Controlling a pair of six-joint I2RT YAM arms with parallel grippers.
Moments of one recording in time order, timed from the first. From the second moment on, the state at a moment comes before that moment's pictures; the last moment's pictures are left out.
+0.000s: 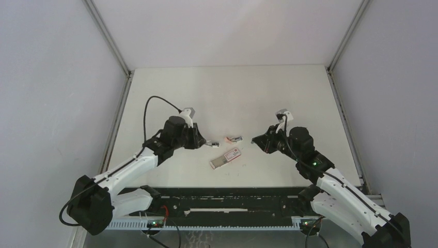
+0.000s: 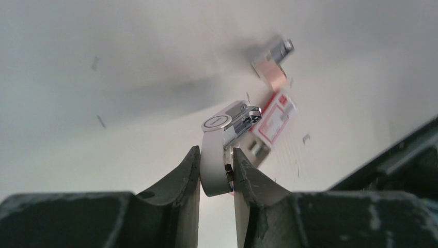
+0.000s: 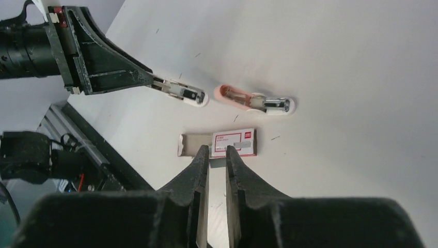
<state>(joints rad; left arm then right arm) -0.54 1.12 0.63 -0.15 0.09 -0.53 0.55 0.73 0.50 -0.09 -0.20 0.47</state>
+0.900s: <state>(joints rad) -0.78 1.37 0.78 -0.24 0.44 -0.18 0.98 1.00 0.50 -0.07 -0.10 0.29</state>
